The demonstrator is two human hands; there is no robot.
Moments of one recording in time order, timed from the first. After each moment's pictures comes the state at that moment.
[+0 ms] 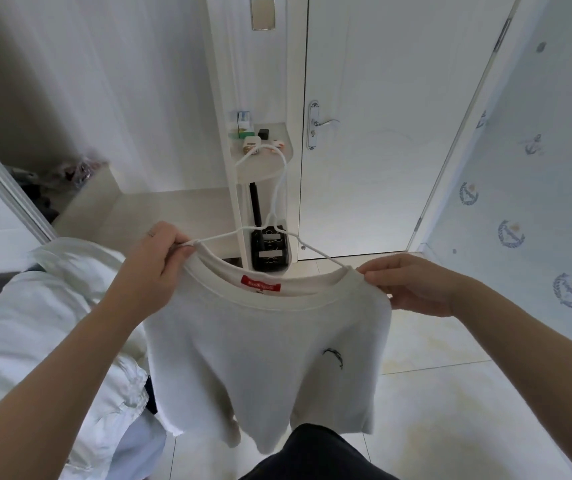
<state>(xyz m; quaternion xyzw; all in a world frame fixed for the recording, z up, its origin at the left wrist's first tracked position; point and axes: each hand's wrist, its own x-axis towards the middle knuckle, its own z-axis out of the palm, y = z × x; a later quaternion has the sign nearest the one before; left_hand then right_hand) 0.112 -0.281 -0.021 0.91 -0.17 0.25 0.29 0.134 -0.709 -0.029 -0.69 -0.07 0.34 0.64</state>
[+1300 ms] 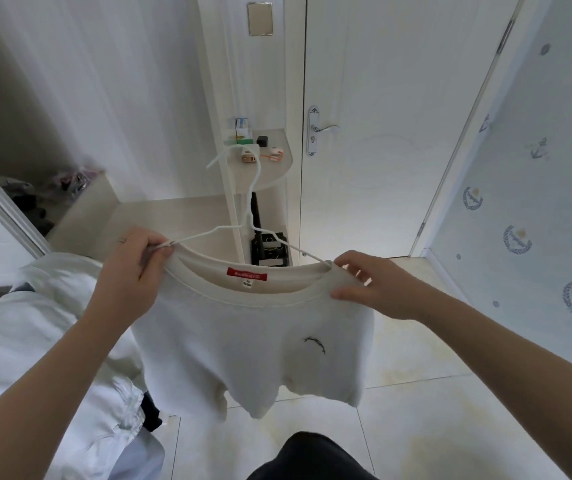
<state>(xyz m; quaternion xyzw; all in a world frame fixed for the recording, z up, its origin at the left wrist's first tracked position) 0.143 -0.265 -0.022 0.90 -0.12 0.29 0.31 0.156 -0.664 -0.020 -0.91 -0.18 0.09 0.35</state>
